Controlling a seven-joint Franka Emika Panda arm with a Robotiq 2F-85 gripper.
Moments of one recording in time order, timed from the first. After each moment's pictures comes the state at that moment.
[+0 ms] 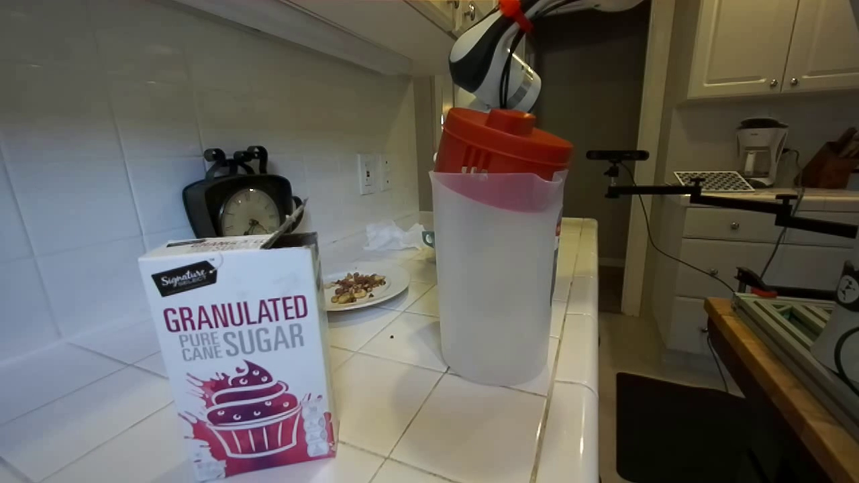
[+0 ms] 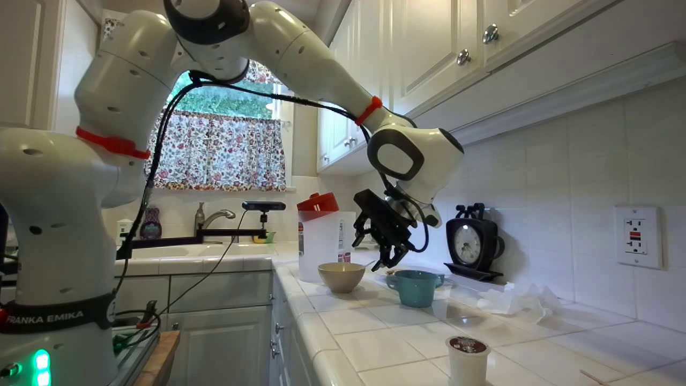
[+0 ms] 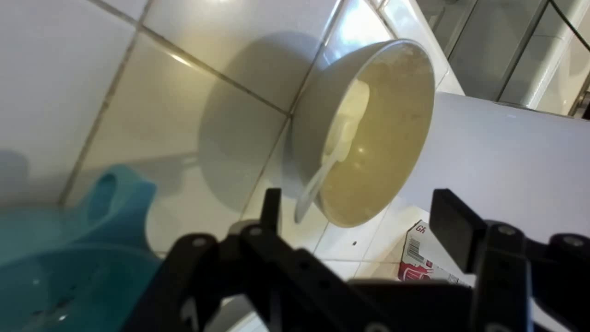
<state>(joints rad) -0.20 0.37 -0.01 -1.90 0.64 1.79 -1.01</state>
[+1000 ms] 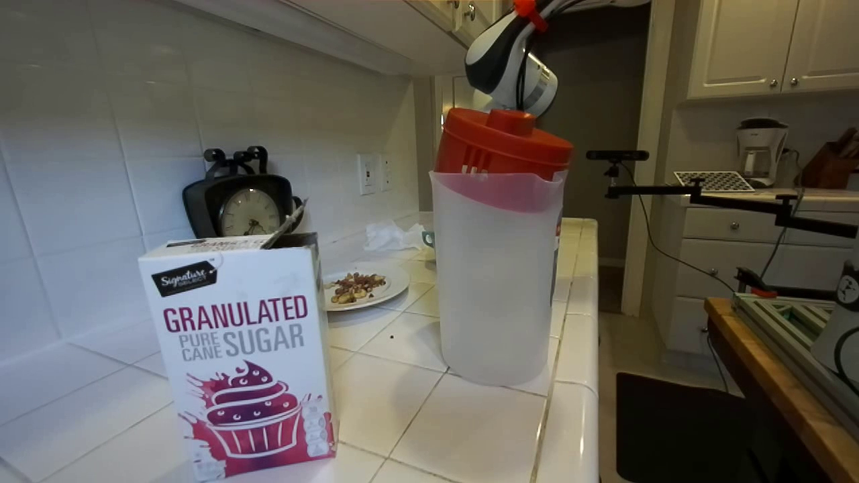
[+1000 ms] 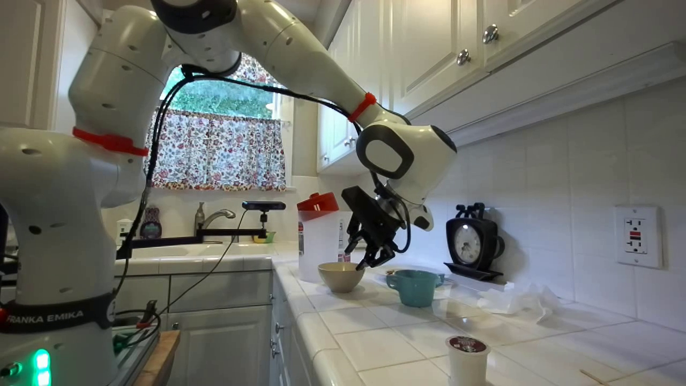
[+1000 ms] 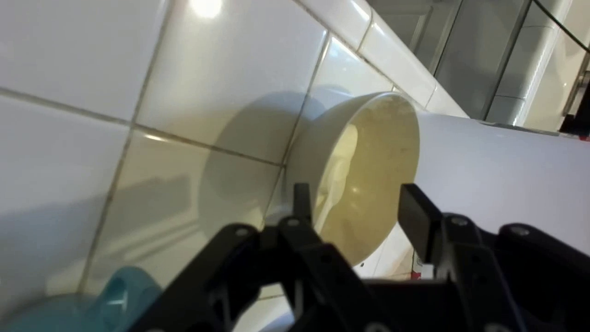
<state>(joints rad) -0.21 0.30 -0.04 -2.00 0.64 1.79 -0.95</state>
